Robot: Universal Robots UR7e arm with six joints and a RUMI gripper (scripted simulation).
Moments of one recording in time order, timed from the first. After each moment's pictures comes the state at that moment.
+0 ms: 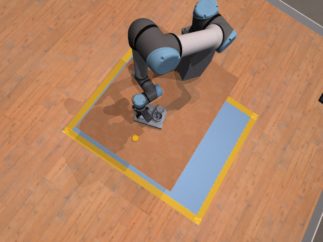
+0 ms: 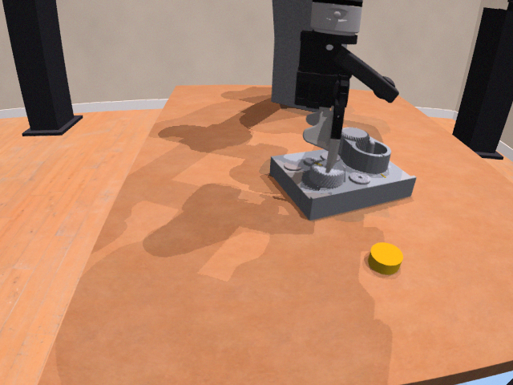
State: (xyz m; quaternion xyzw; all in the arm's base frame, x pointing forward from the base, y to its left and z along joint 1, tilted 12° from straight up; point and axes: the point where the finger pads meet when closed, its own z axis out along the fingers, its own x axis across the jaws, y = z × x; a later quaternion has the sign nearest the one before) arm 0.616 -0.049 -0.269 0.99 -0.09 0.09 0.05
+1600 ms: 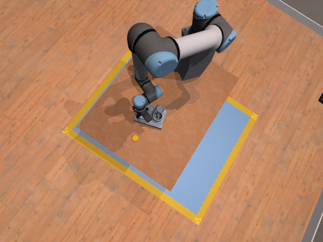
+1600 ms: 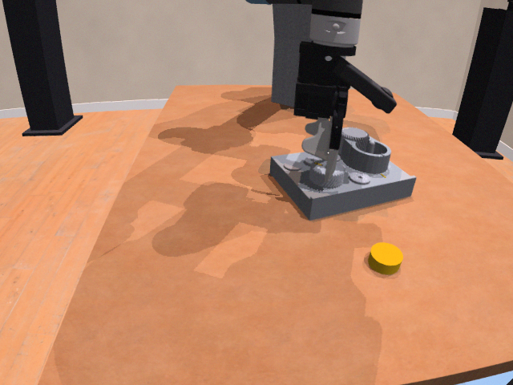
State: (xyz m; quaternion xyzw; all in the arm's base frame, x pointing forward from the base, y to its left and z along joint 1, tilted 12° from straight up) arm 0.619 -0.051 -0.287 0.99 -0.09 0.09 0.05
